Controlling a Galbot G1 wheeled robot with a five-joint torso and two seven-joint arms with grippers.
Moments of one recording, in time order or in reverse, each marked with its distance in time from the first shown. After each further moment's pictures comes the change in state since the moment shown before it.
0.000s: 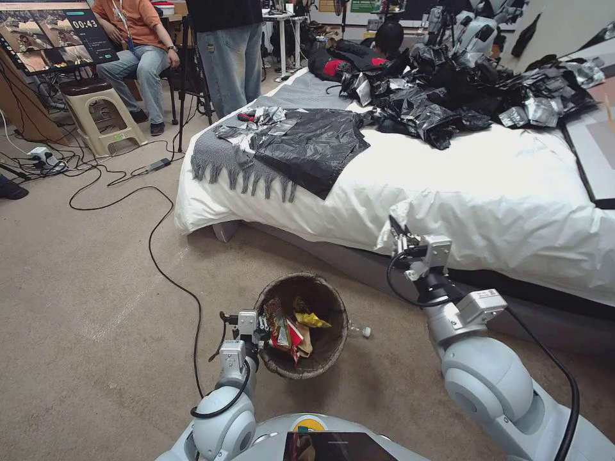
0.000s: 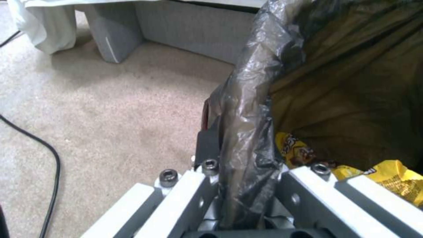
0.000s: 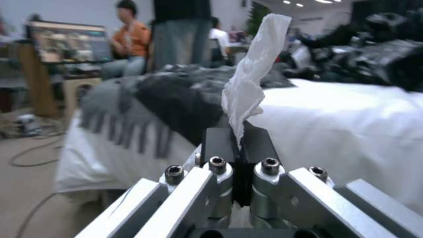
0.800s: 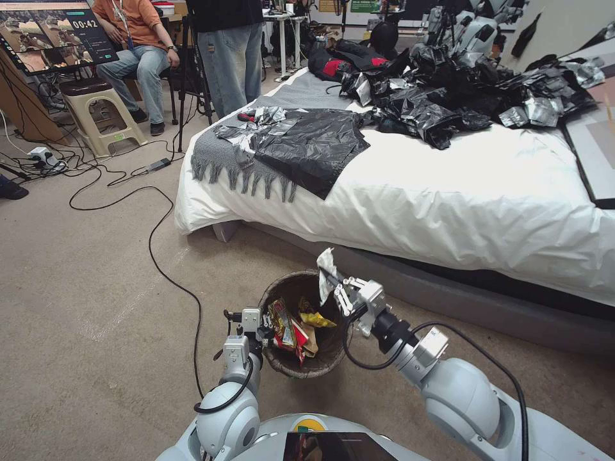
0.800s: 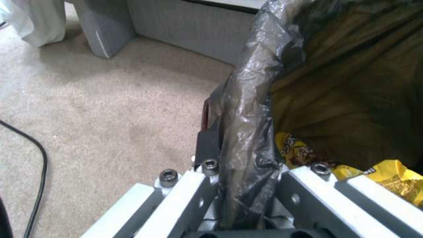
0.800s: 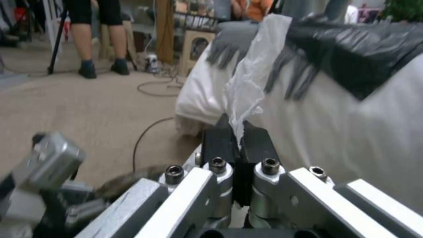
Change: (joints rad) left arm -0.021 -0.024 0.017 -0.007 -0.032 0.045 -0.016; right arm 0.053 -0.219 -0.328 -0.078 -0.223 0.269 -0.462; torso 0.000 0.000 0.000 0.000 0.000
